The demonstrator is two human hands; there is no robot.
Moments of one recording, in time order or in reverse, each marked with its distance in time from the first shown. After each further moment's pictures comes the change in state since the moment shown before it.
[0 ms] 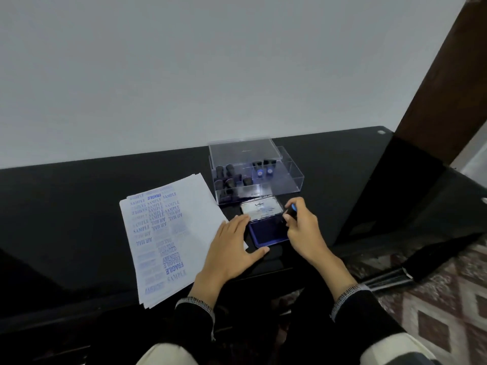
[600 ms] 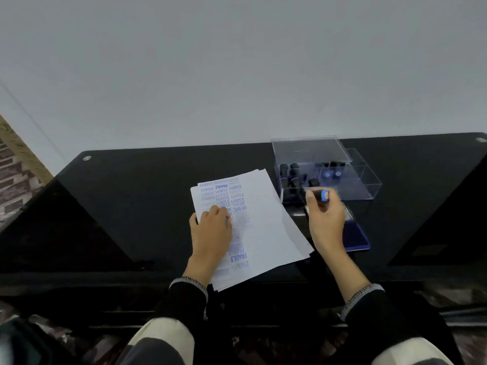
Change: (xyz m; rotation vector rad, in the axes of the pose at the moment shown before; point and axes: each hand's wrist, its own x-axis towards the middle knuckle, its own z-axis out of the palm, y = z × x) left_hand -0.037 -0.113 -0.087 0.417 0.243 -0.426; right_hand 0.016 -0.071 0.094 0.412 0.313 -0.058
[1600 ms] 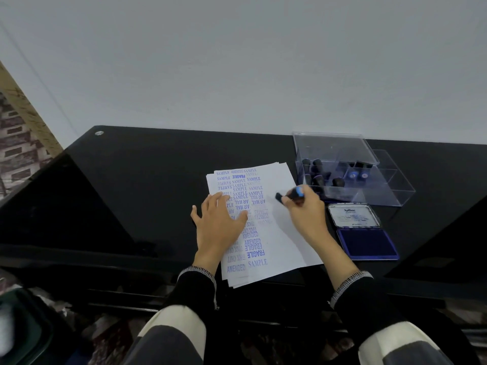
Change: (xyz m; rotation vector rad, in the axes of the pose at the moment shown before) left_hand 0.003 -0.024 0.011 -0.264 -0.044 -0.219; right_hand 0.000 0.010 0.068 -0.224 -0.381 0.091
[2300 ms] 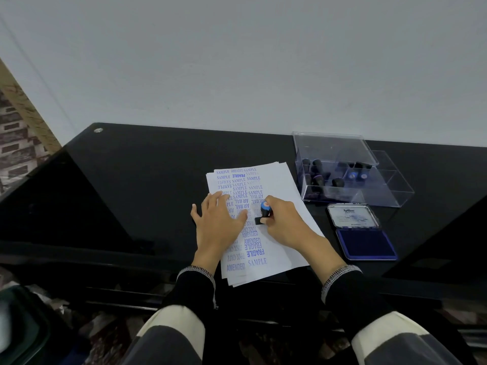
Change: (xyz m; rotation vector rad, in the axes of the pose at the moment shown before) left_hand 0.001 -0.002 0.003 0.019 0.013 0.009; right_hand -0.013 -0.017 0.018 -0.457 -0.450 -0.189
